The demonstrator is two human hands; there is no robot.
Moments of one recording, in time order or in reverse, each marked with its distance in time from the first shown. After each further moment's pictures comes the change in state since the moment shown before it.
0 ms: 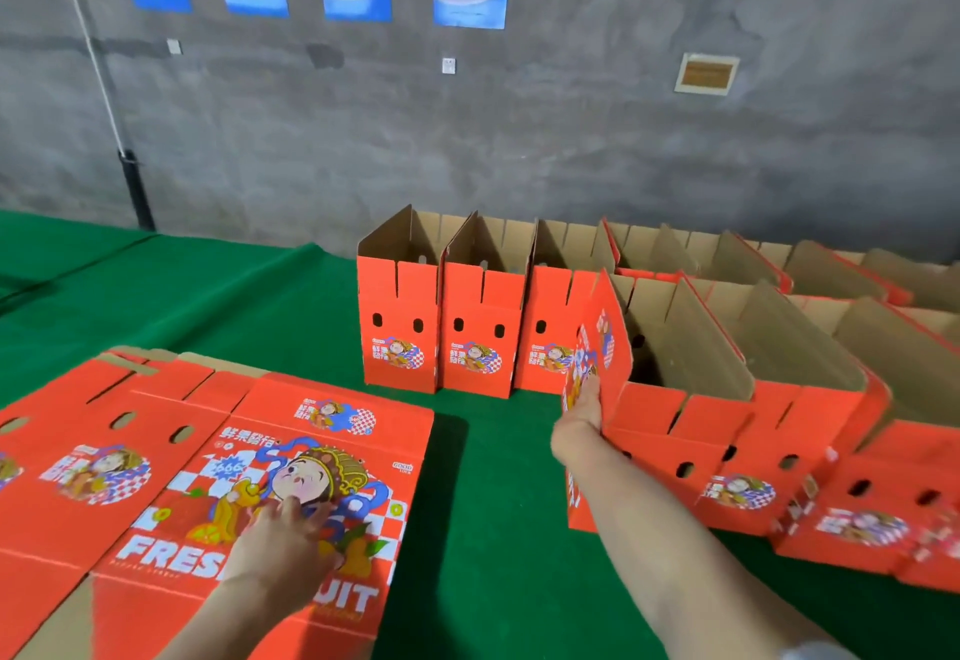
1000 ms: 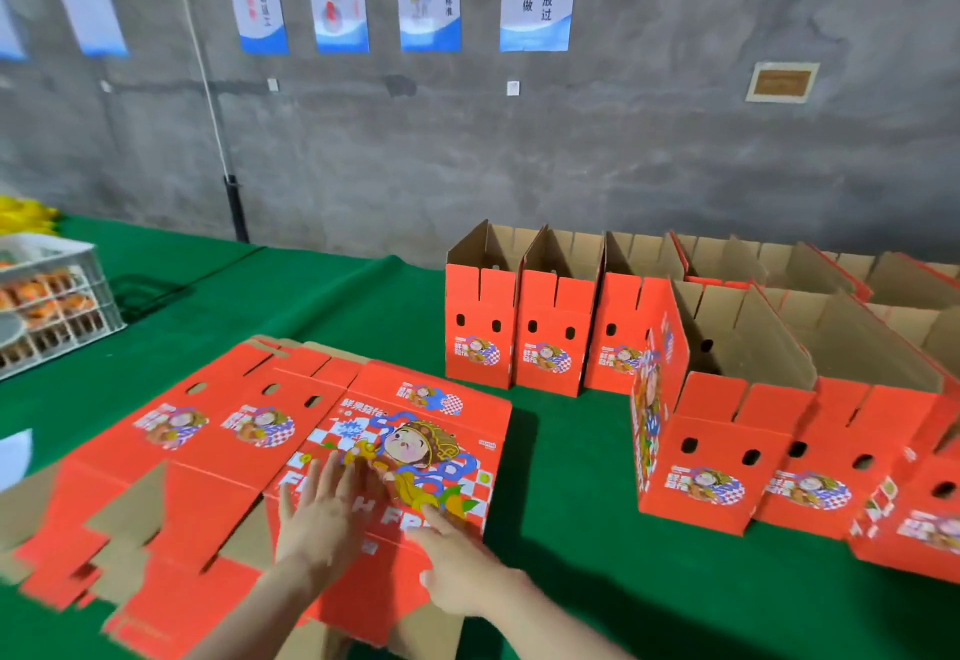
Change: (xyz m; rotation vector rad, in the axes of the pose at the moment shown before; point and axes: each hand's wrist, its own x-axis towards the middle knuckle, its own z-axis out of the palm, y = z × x) left_hand -0.044 -0.069 0.023 -0.174 0.191 -0.151; right_hand -0.240 -0.121 -0.093 1.383 0.296 -0.909
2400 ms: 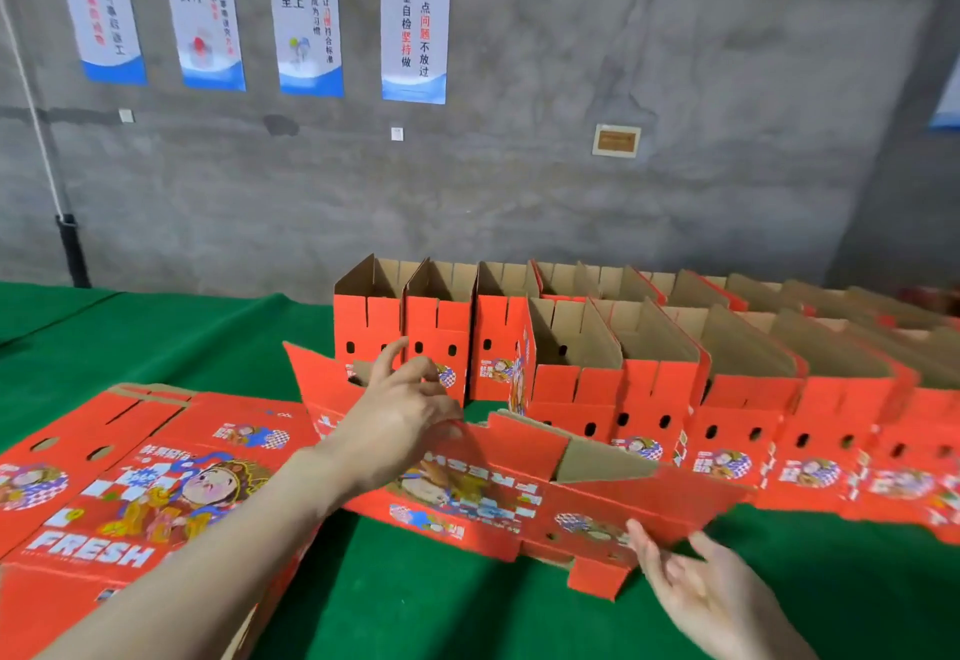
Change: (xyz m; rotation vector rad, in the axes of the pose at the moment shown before) left_hand -0.094 0.169 -0.191 -0.124 0.618 1.169; right_hand -0.306 0.100 -0.052 2.091 1.117 0.447
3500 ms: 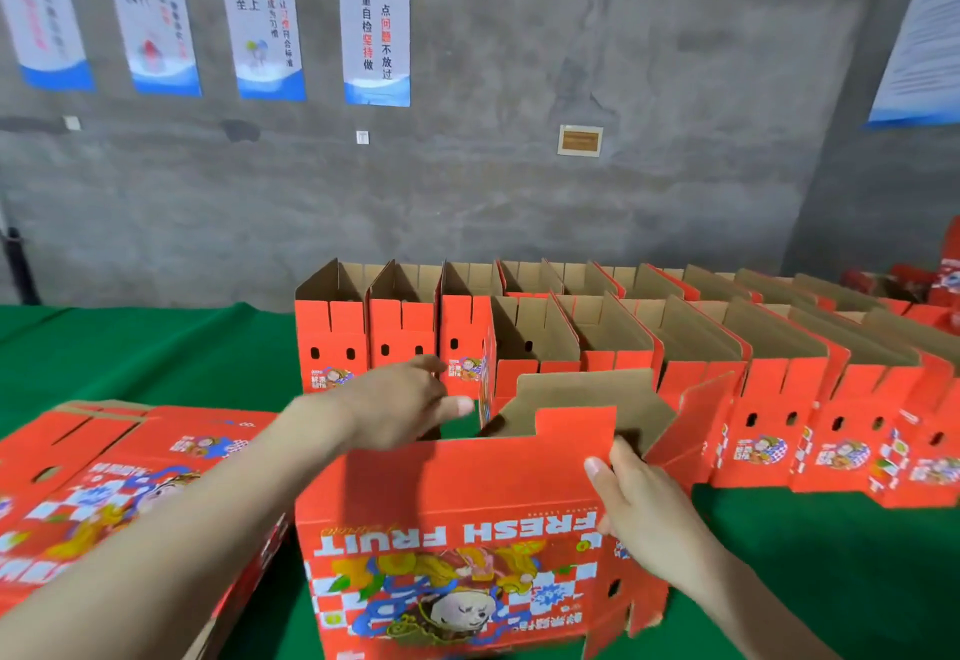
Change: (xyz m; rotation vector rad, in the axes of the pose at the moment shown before) left_hand 0.051 0.020 -0.013 -0.265 -0.593 -0.285; right_hand -0.058 -0.043 0.060 -1.749 -0.226 -0.833
